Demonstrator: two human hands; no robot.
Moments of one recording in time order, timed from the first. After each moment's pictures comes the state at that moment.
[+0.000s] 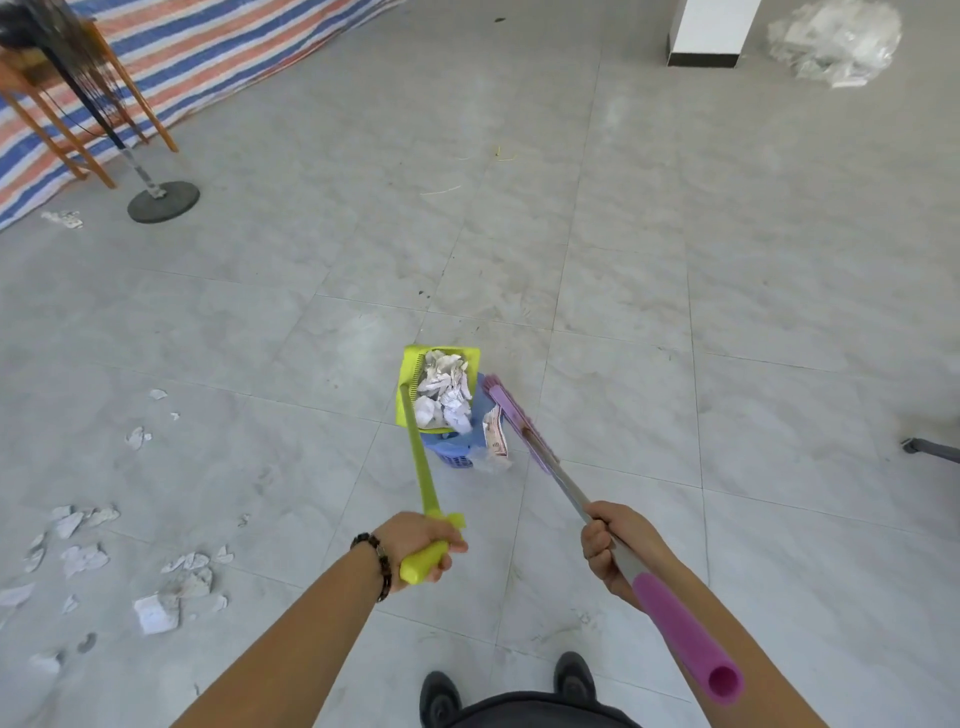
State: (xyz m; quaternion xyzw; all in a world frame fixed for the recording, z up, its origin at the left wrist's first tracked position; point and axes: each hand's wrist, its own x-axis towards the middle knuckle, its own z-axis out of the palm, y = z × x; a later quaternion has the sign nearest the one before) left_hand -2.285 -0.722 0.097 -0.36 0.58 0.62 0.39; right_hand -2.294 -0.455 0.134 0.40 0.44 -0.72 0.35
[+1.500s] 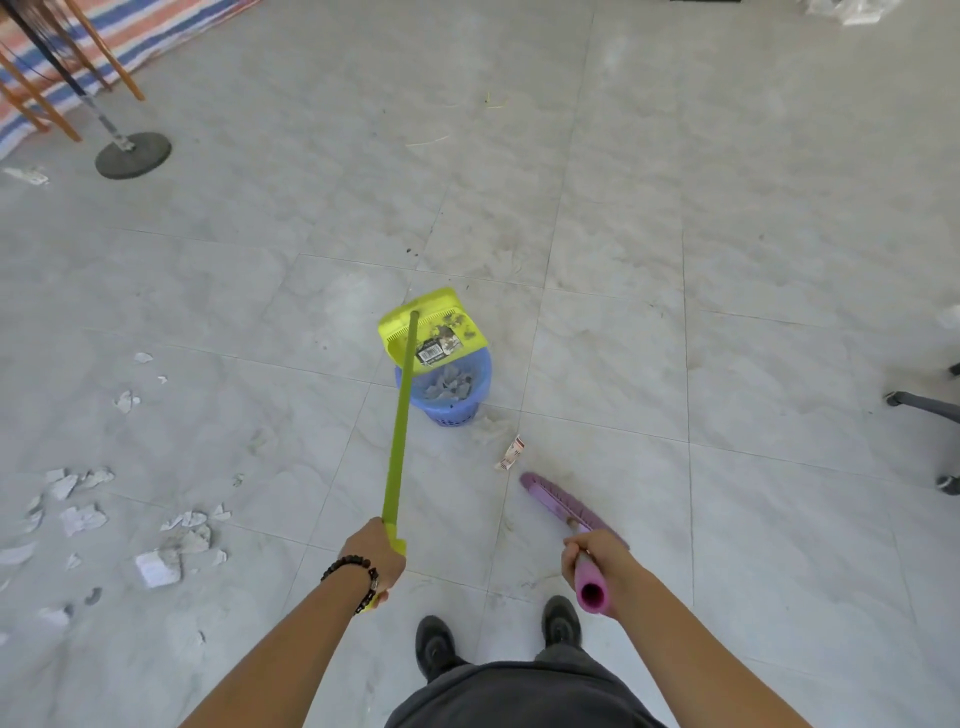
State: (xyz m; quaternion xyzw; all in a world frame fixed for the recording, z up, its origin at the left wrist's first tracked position) left_hand -2.217 -0.732 0.045 -0.36 0.80 0.32 0.35; right_hand -2.234 -0.444 0.036 0.53 0.35 -0.70 0.32
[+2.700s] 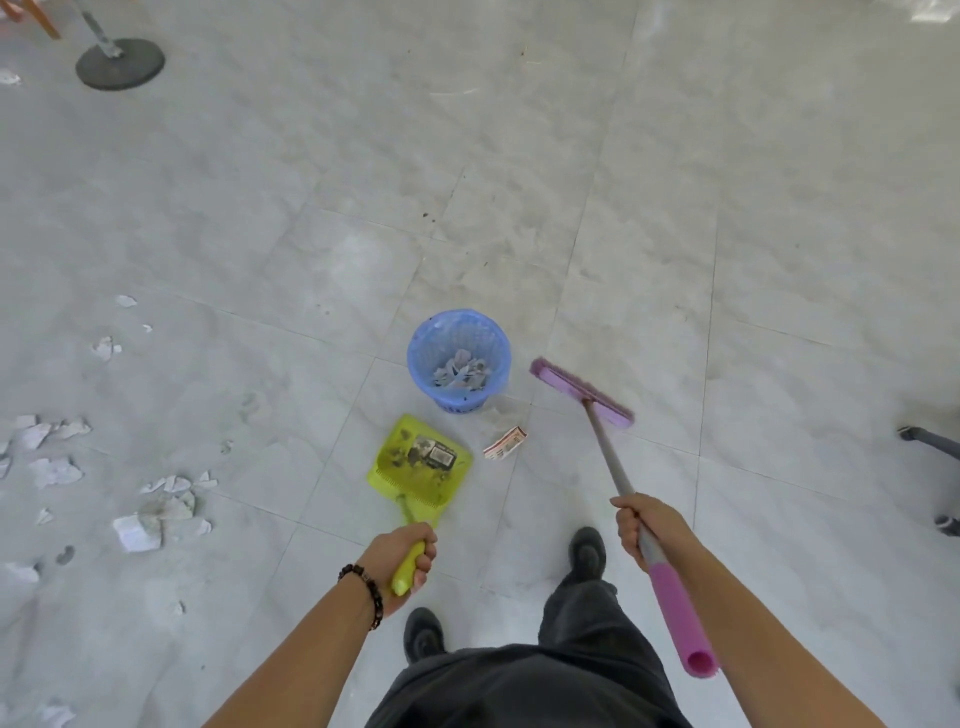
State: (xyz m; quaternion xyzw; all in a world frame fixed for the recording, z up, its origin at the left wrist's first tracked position) left_hand -2.264 -0.773 0.021 -0.51 0.41 0.69 0.32; right_hand -2.343 -0.457 0.035 0.45 0.50 -0.66 0.33
